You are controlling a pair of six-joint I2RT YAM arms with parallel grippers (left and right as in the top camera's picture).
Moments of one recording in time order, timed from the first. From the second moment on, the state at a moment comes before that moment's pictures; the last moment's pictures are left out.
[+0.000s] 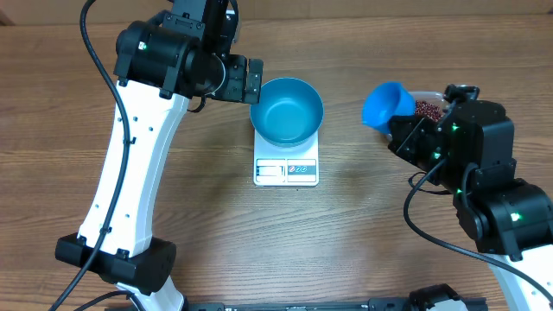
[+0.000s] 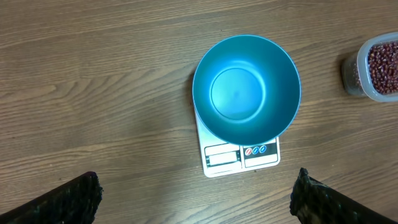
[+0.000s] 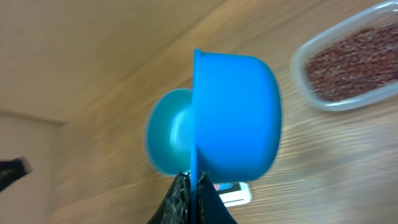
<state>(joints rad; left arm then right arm) -0.34 1.84 2.25 -1.49 0.02 -0.21 0.23 1.04 1.23 -0.86 -0.07 0.74</state>
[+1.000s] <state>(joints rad) -0.43 1.84 2.25 -1.61 0.21 0.22 0.17 1.21 1.24 -1.00 0.50 0.37</state>
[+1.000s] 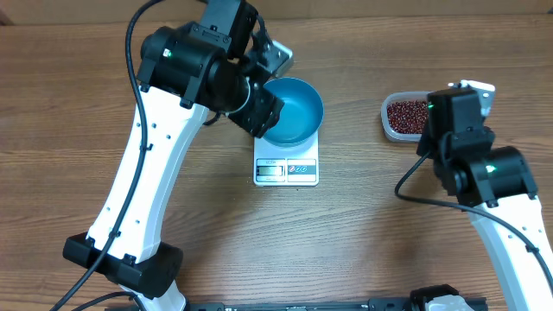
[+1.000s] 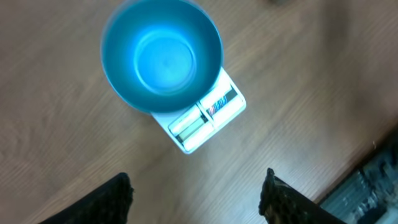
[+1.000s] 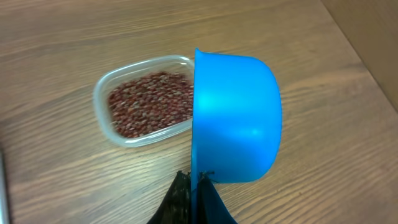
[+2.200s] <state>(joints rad) -0.80 1.94 1.63 -0.86 0.17 0.18 -0.23 1.25 1.24 -0.99 0.11 0.36</state>
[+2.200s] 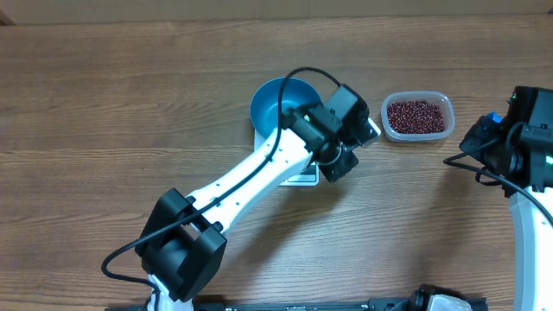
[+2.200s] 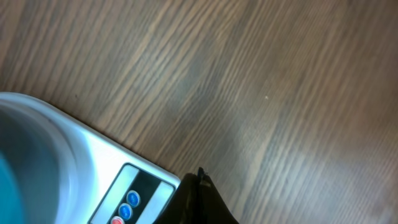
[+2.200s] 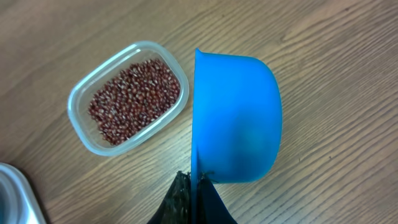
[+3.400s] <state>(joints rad) -0.74 1.62 0.95 -0.33 -0.06 -0.08 -0.23 1.29 1.24 -0.99 0.09 0.36</state>
